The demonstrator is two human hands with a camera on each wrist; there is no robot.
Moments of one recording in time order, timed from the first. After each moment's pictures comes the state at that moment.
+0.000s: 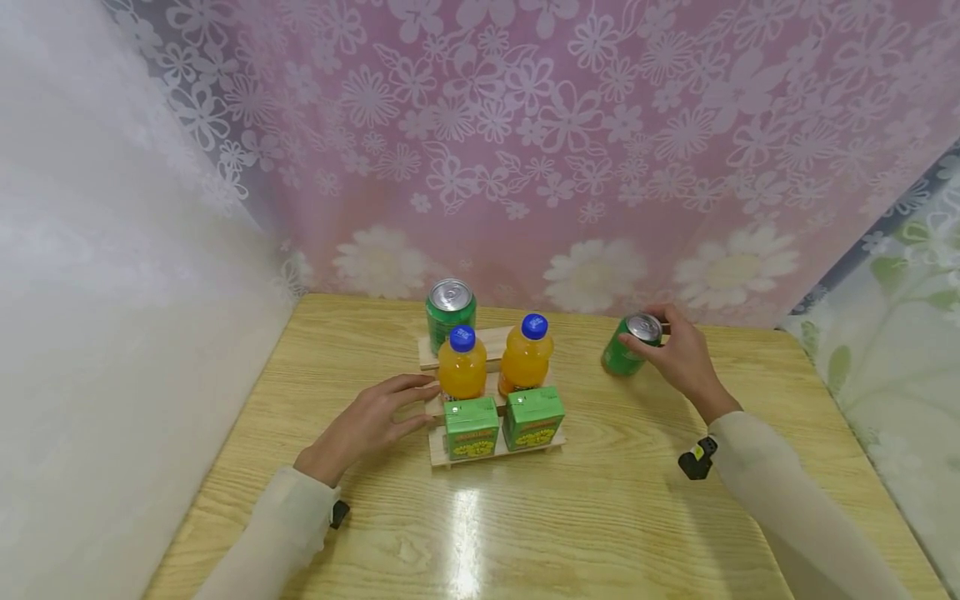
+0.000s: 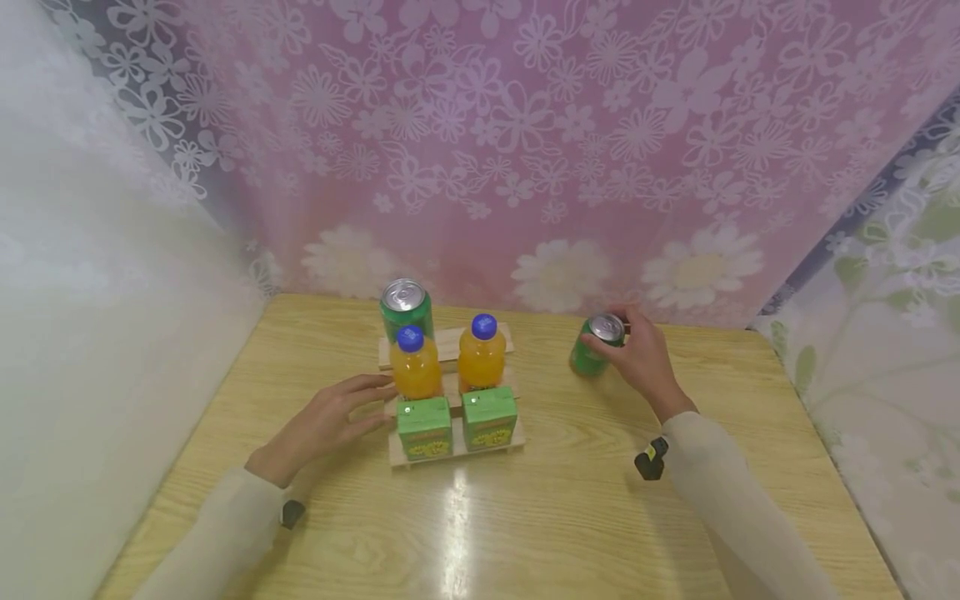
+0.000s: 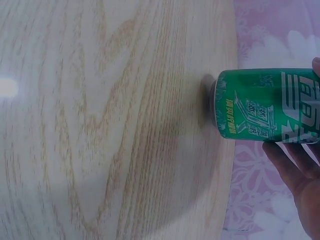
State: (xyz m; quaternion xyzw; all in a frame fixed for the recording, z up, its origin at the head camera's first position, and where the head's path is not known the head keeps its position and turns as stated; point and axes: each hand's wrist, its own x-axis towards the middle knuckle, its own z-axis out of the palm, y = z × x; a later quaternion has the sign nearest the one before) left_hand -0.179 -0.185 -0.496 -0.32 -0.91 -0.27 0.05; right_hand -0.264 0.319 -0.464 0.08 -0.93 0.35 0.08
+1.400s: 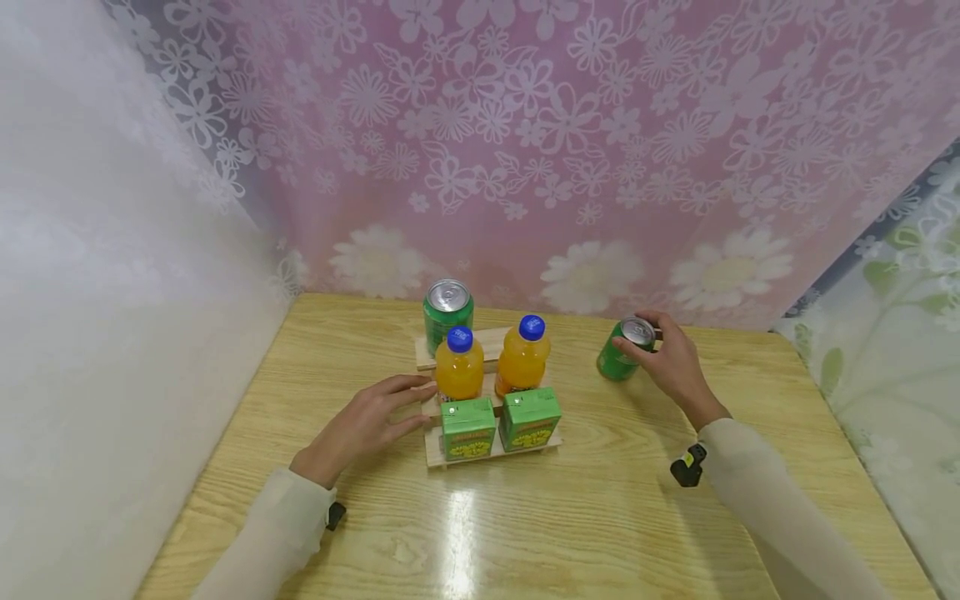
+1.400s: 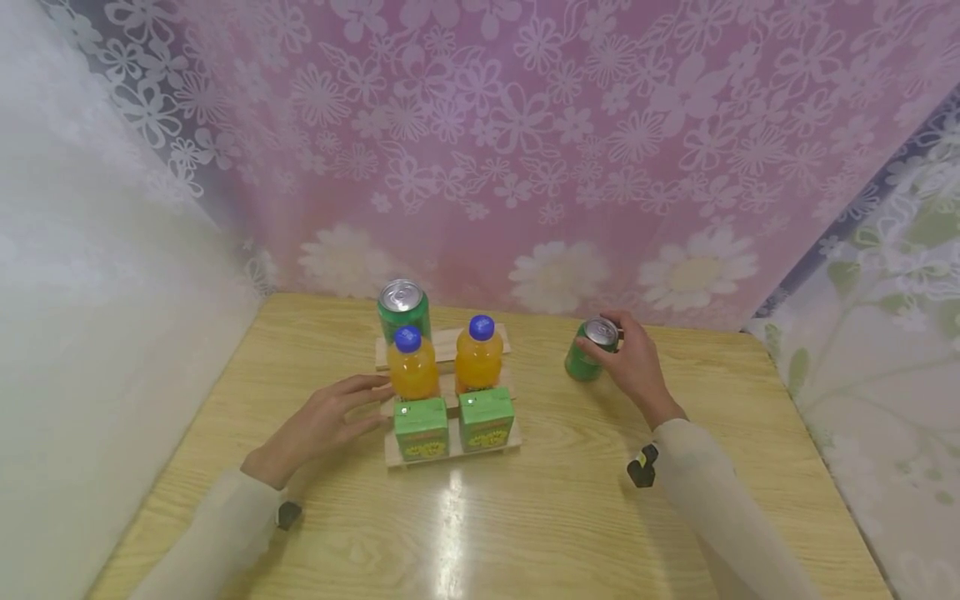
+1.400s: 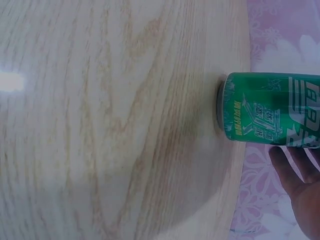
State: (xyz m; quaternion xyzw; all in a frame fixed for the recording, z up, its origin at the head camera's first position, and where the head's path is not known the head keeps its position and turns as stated) left_hand -0.178 -0.185 -0.498 -0.32 -0.90 -0.28 0.07; right_hand -0.261 0.316 -0.476 0.05 -0.92 0.38 0.06
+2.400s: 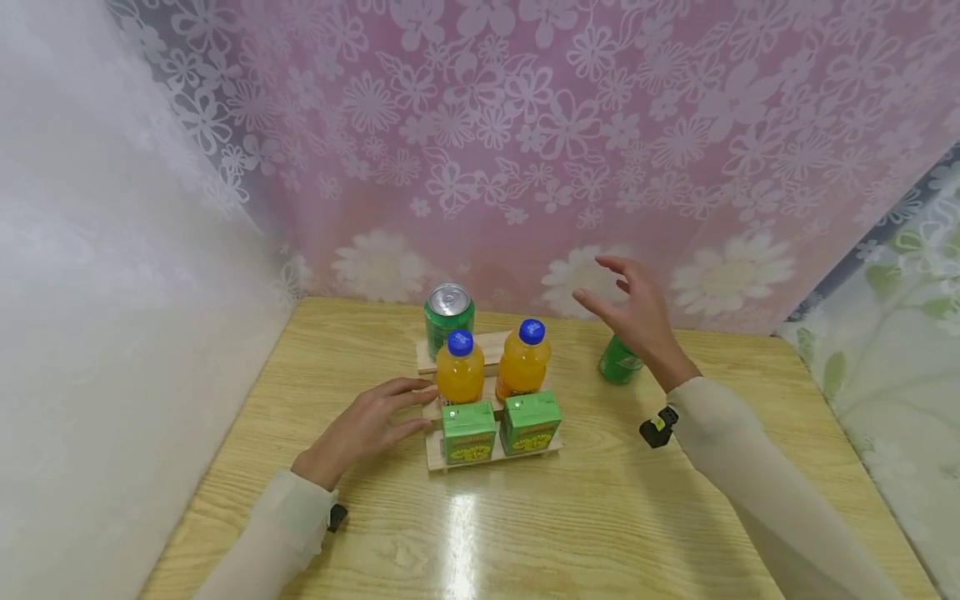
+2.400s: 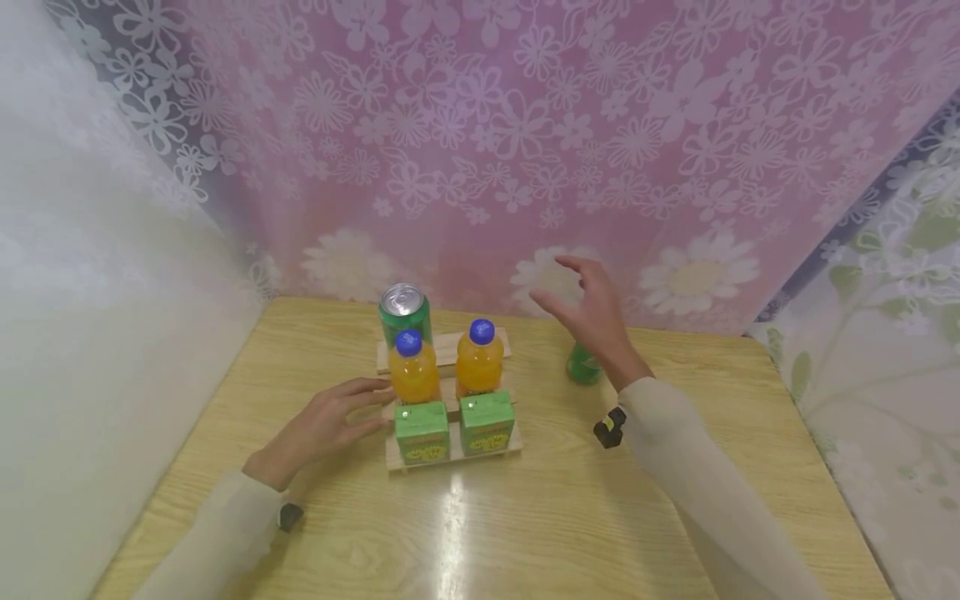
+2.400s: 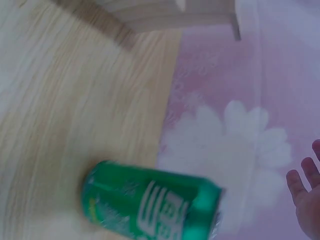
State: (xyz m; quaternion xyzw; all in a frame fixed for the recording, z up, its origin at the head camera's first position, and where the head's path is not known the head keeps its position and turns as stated) left_hand -0.175 -0.184 -0.493 -0.30 -0.91 -0.29 0.05; right_hand -0.289 0.238 -0.397 0.13 -0.88 0.44 0.13
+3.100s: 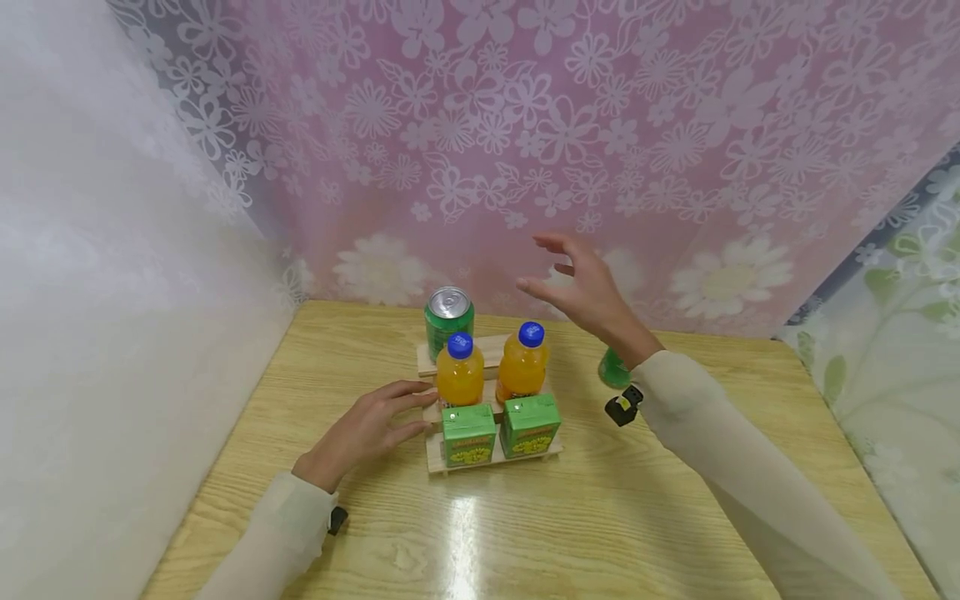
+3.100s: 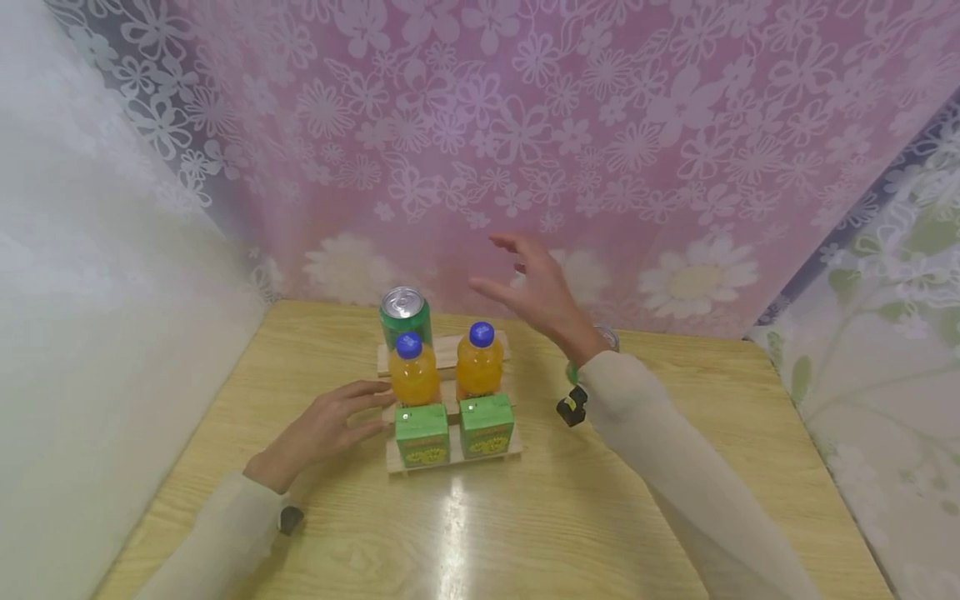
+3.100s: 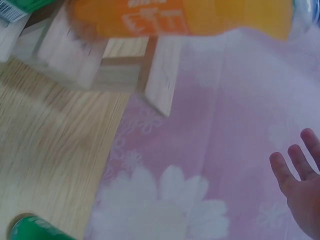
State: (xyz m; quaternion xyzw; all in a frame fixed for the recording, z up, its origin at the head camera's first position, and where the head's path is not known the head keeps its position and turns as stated) left_hand -0.174 -0.183 -0.493 -0.30 -0.91 -0.28 0.05; right_hand -0.294 0.166 -0.349 0.21 -0.87 0.45 0.07
